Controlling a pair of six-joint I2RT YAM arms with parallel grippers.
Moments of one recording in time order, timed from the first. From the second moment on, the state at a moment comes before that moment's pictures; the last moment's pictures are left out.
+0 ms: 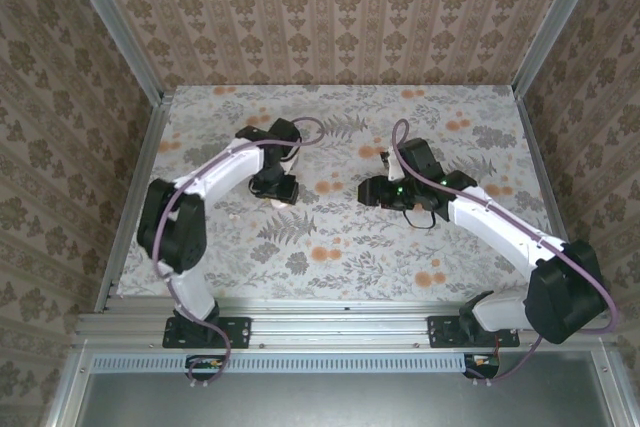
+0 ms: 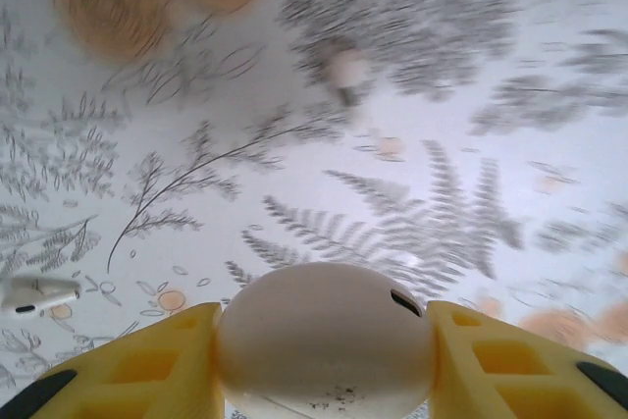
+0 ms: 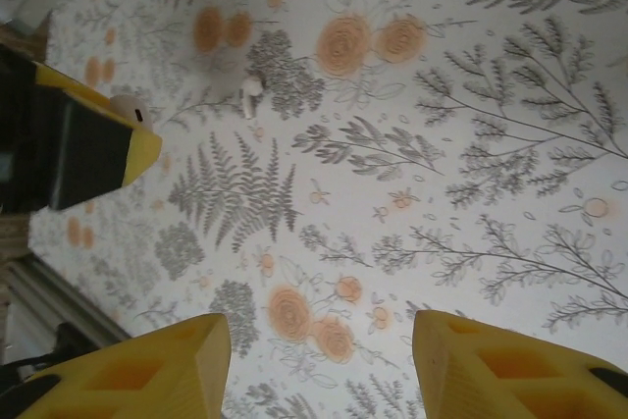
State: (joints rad) left arm -0.58 1.75 1.40 -1.07 0.04 -0.19; right arm 0.45 1.34 0.97 -0.50 -0.36 0.56
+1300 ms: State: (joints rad) left arm -0.76 1.14 0.81 -0.43 0.38 0.60; right arm 0.63 1.35 0.99 -0.39 -0.61 0.78
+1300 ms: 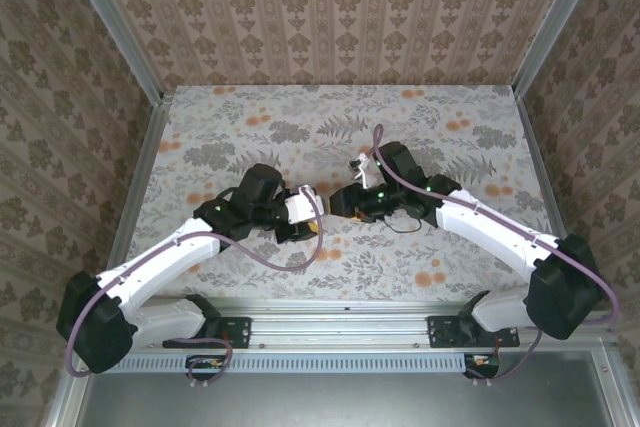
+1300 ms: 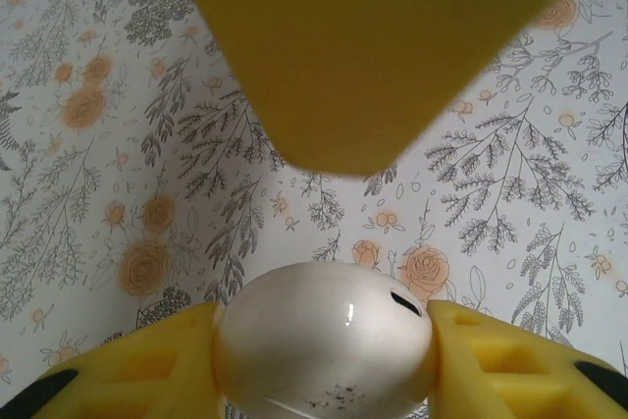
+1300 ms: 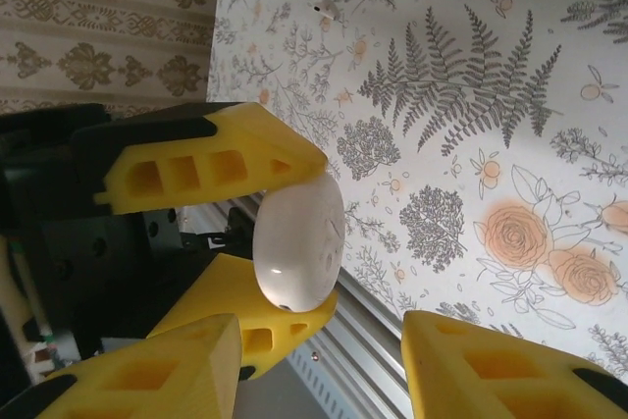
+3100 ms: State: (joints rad) left arm -0.68 1.10 0.77 -0.20 0.59 0.37; right arm 0.45 1.19 0.78 -0.14 -0.71 0.17
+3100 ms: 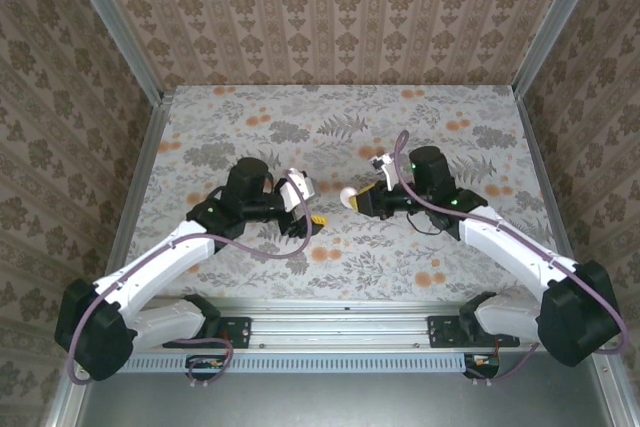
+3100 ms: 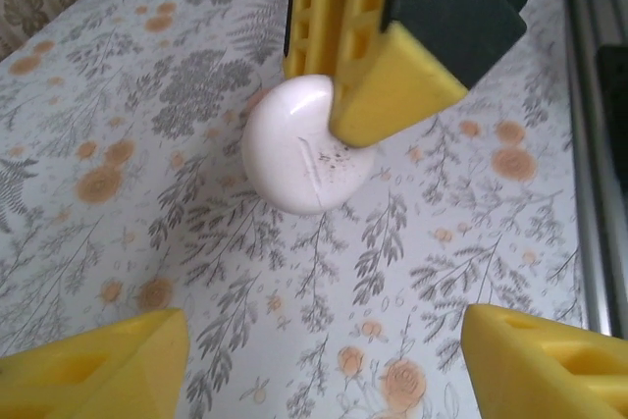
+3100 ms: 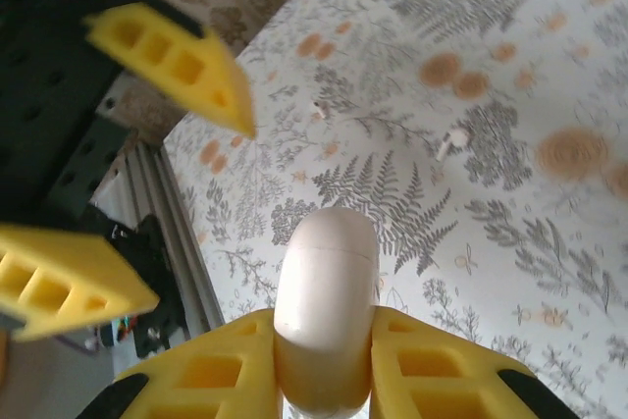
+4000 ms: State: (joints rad) left arm -0.70 1.15 0.77 -0.13 0.85 0.43; right arm 0.44 1.21 0.87 -0.39 -1.03 -0.61
